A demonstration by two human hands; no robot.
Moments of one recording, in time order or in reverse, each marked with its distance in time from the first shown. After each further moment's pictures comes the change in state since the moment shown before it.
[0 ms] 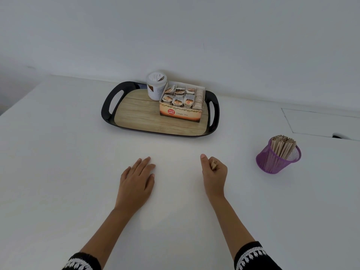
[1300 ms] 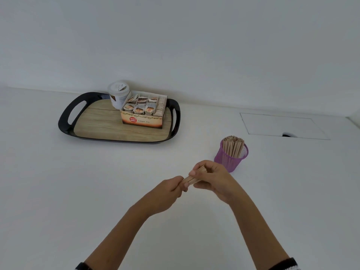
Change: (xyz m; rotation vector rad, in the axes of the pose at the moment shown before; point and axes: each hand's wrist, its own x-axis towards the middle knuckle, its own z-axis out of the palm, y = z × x) left_hand 0.016 0.187 -0.004 -0.697 -0.653 0.116; right_hand 0.036 -0.059 -0.150 0.106 -0.639 0.427
